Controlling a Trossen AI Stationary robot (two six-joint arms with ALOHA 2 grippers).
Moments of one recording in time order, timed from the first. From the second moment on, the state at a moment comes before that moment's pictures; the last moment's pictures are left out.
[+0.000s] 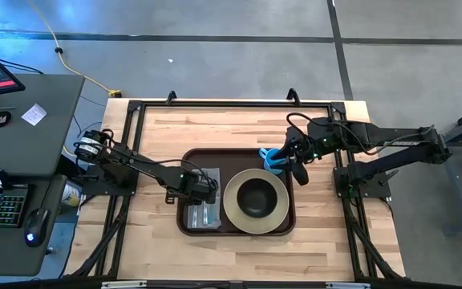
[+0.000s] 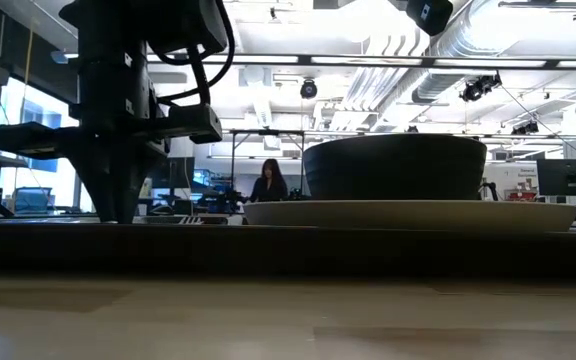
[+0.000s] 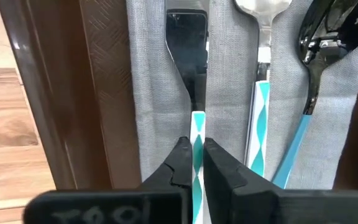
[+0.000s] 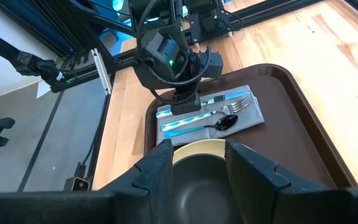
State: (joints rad) left arm -0.25 1.68 0.99 -0.68 0.01 -1.81; right arm -0.02 1.07 1.10 -0.51 -0.17 0.34
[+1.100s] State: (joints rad) left arm -0.25 1.68 0.99 -0.66 0.06 -1.80; right arm -0.02 1.07 1.10 -0.51 -0.18 0.34
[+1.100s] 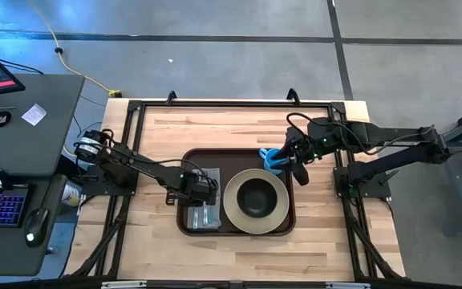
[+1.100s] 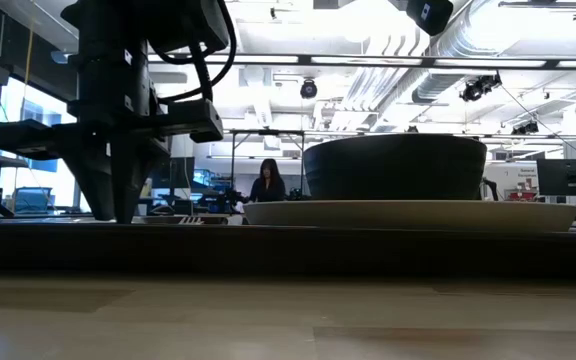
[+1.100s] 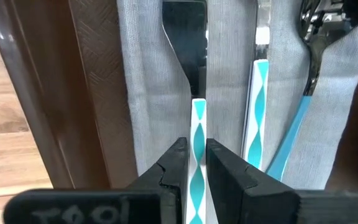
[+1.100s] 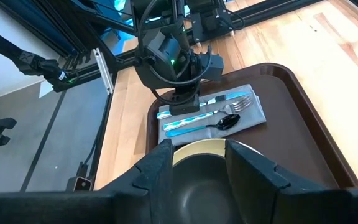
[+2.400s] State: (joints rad) left arm -0.25 1.62 0.99 -0.70 -0.01 -1.82; right arm -0.02 1.07 1.10 -0.51 -0.19 0.36
